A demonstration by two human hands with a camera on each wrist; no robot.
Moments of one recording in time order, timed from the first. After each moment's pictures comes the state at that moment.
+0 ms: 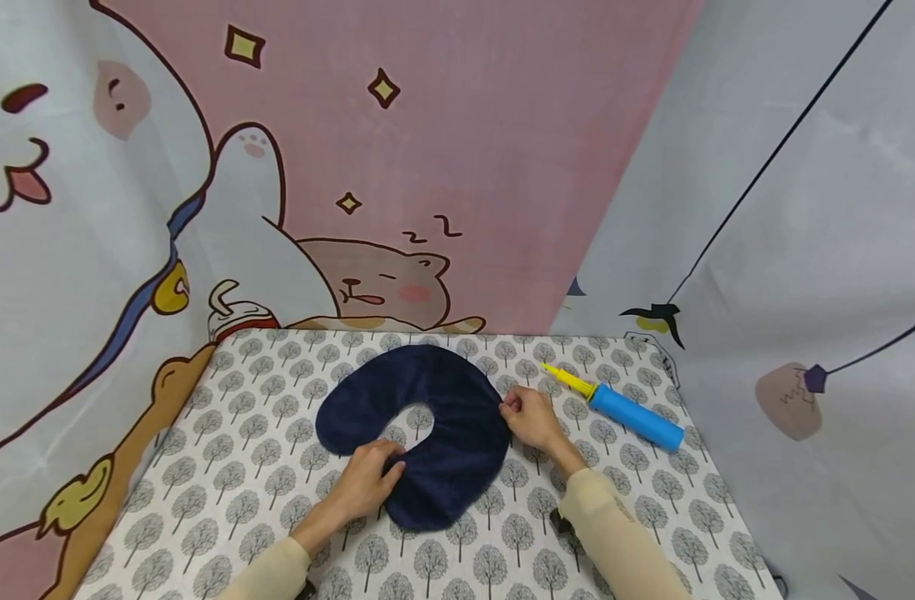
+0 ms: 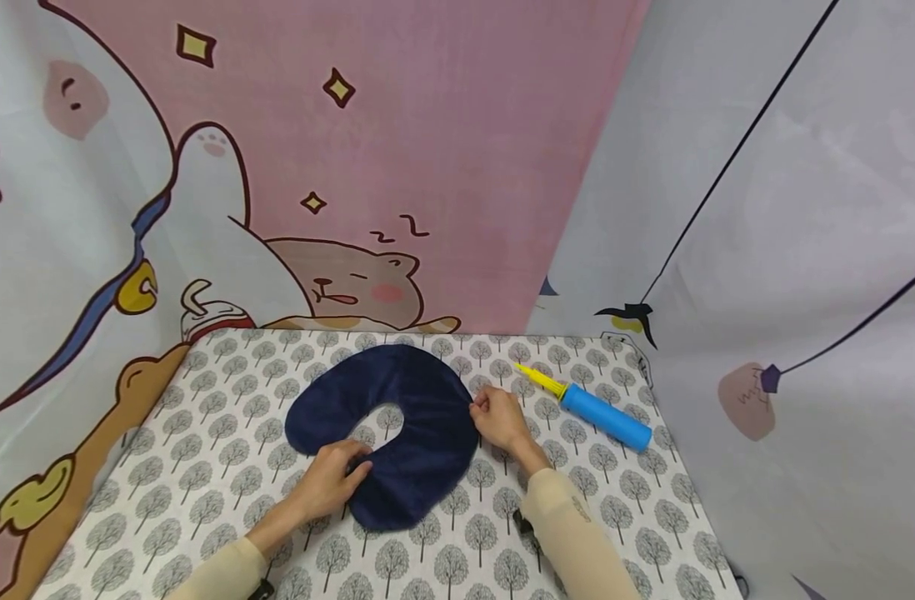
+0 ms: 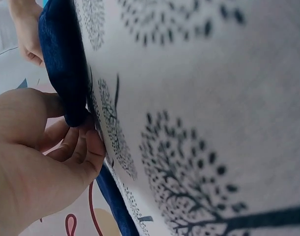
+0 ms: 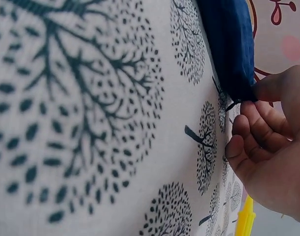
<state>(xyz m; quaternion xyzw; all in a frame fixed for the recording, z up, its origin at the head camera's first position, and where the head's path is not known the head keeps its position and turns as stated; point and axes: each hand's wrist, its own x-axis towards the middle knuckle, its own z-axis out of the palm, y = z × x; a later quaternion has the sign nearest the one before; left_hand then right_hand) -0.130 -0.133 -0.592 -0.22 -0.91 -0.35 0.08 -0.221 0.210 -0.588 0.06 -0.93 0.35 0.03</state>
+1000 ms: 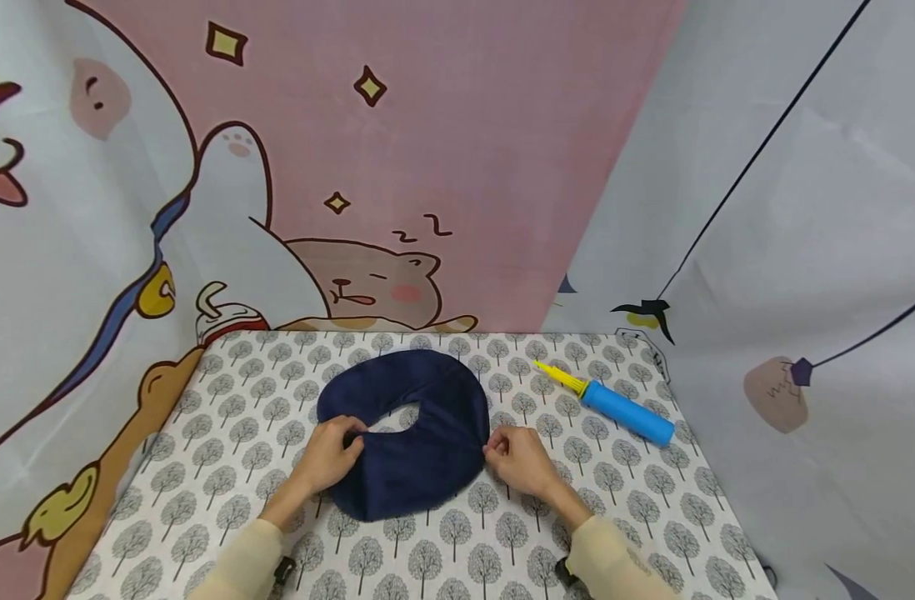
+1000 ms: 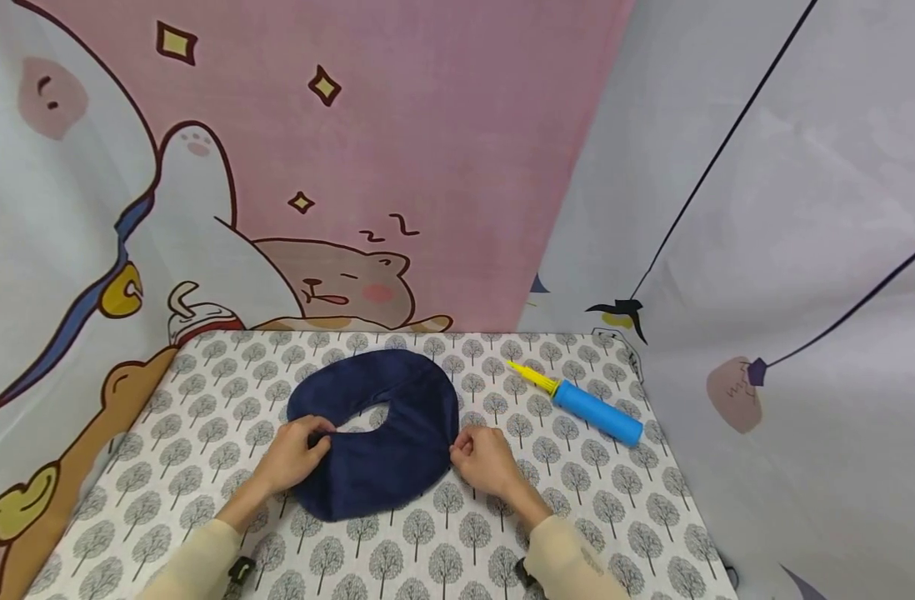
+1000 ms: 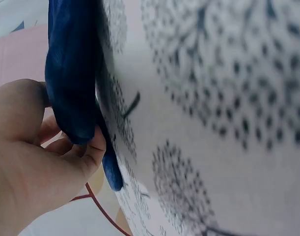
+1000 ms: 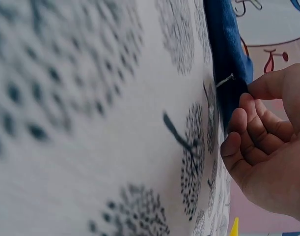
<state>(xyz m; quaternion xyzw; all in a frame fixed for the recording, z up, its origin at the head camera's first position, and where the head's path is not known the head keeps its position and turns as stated) -0.163 -0.182 -0.582 -0.15 -0.92 -0.37 0.05 -0.148 0.196 -0.586 0.10 -0.91 0.41 -0.01</state>
